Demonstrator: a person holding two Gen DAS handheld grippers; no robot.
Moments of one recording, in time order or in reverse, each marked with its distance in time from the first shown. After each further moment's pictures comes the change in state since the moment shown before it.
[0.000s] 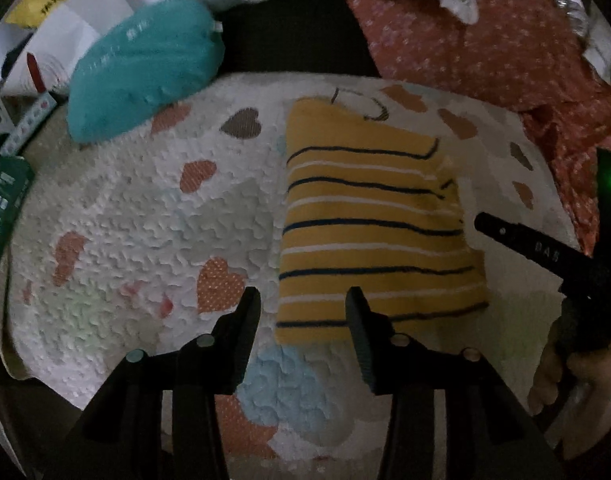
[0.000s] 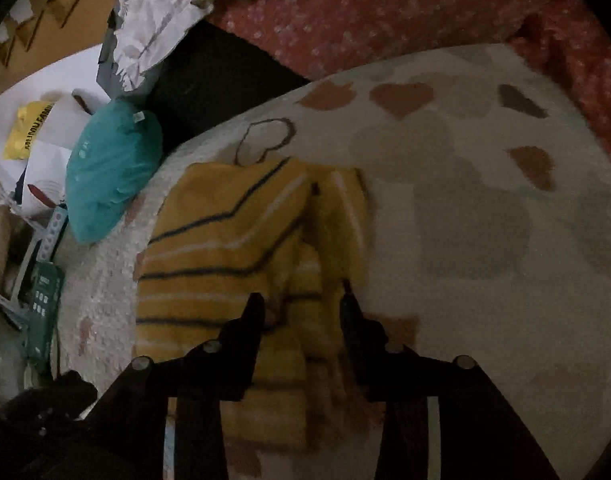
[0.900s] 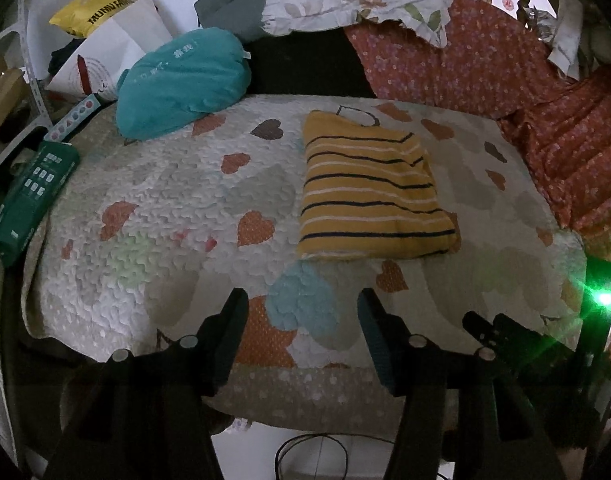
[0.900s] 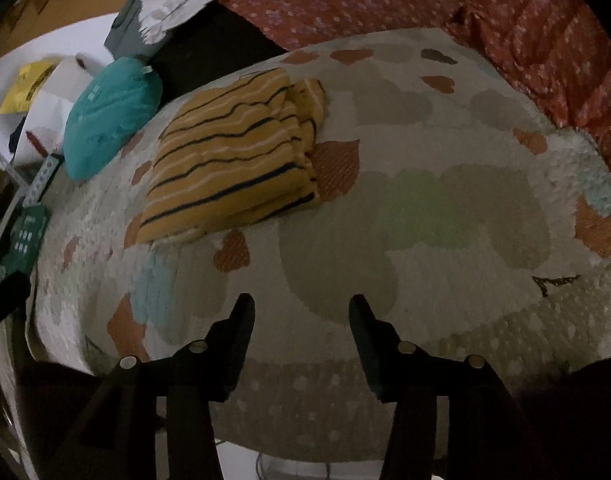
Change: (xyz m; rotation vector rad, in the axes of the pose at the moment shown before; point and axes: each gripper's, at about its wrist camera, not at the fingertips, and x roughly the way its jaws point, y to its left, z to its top) left arm -0.088 0.011 -0.098 -0.007 -0.111 0.023; right arm -0.094 0.027 -0.165 -0.037 0.020 -0.152
